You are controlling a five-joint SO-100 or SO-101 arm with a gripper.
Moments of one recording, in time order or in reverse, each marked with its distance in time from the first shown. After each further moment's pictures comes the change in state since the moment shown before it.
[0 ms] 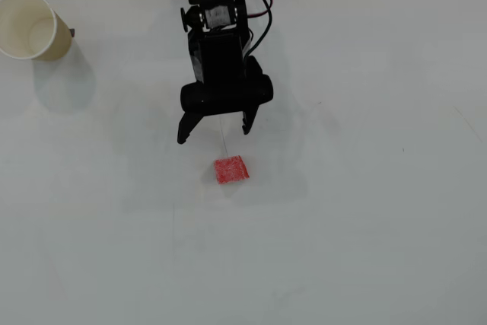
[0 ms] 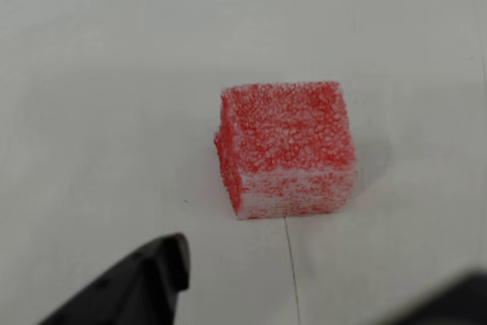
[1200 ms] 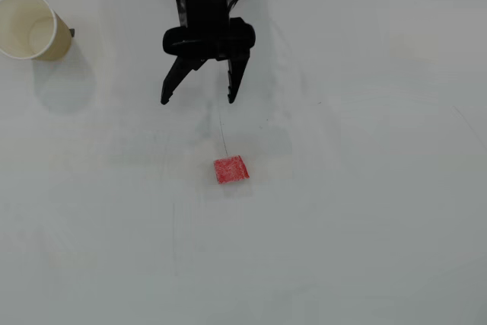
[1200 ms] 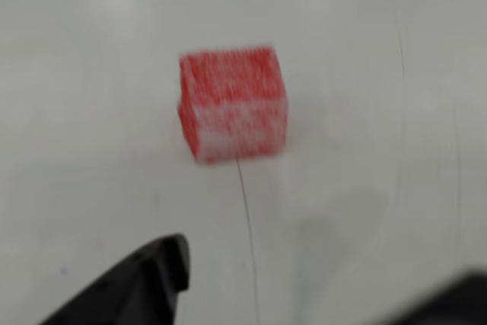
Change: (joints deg) arm 4.1 49.0 27.4 15.3 0.0
